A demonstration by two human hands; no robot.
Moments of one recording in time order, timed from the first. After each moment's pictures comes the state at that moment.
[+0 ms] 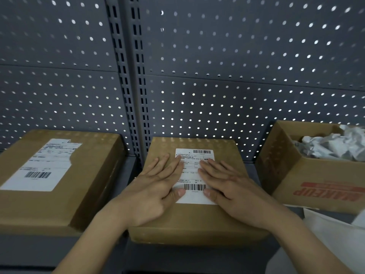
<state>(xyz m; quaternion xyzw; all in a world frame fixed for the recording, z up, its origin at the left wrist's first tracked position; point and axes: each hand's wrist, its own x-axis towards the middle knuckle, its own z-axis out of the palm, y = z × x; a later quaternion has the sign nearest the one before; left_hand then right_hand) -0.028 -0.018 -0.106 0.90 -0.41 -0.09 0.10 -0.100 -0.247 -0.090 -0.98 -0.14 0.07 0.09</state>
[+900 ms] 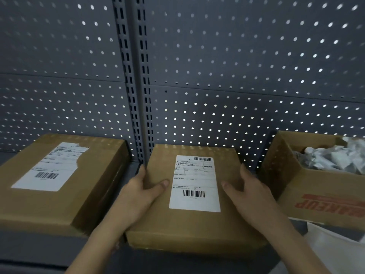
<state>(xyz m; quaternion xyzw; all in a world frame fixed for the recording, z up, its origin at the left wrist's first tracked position) -0.039 -0.012 -0.106 0.86 -0.02 -0.12 0.50 -0.114 -0.255 -0.089 -0.93 0.13 -0.07 0.35</state>
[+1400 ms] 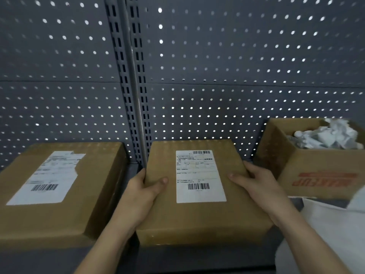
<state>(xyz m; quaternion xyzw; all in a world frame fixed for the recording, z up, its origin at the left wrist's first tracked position) -0.044 0.002 -0.103 0.75 -0.03 -0.17 0.64 -0.124 -0.245 -0.090 -0.77 0.21 -0.09 0.59</state>
